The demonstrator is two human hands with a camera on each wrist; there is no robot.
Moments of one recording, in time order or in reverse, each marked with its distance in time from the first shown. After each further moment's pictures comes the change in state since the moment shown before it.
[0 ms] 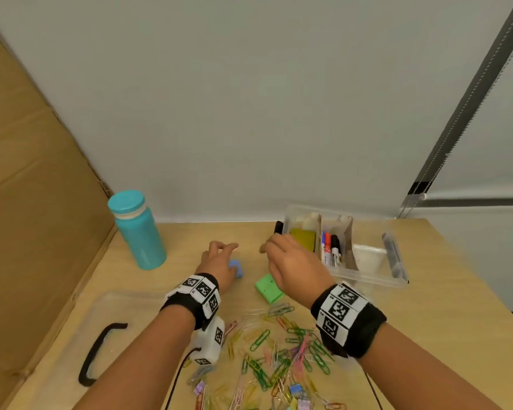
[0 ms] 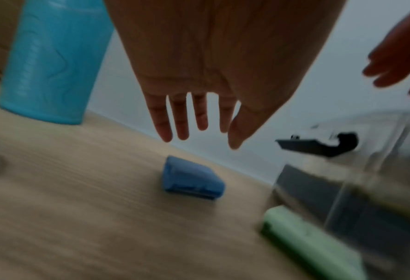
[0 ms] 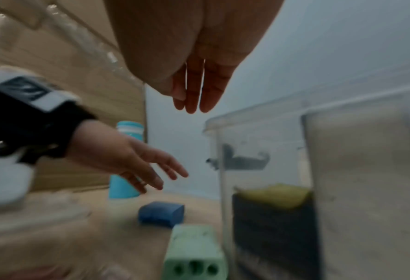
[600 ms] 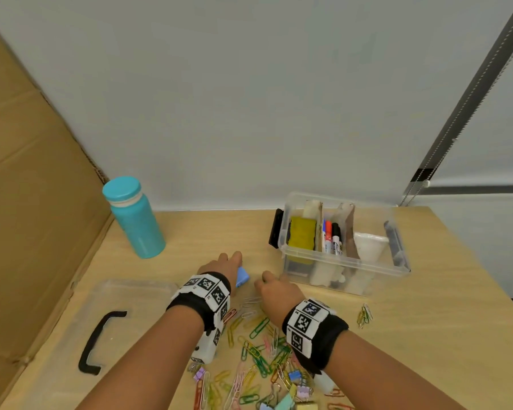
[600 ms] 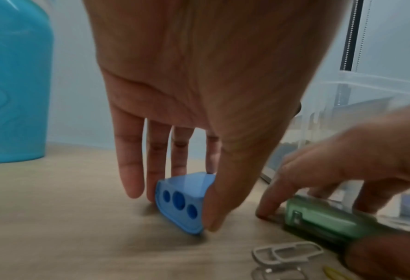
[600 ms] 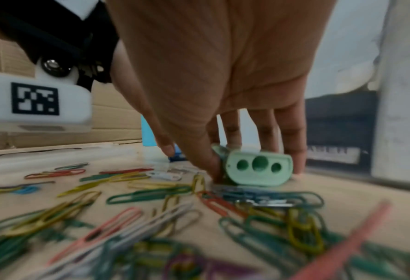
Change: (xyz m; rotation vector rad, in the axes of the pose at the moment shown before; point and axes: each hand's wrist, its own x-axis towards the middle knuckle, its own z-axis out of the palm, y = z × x) left_hand -0.019 0.014 0.011 0.450 -0.297 -0.036; right_hand -0.024 -0.033 0.060 -0.100 -0.833 0.366
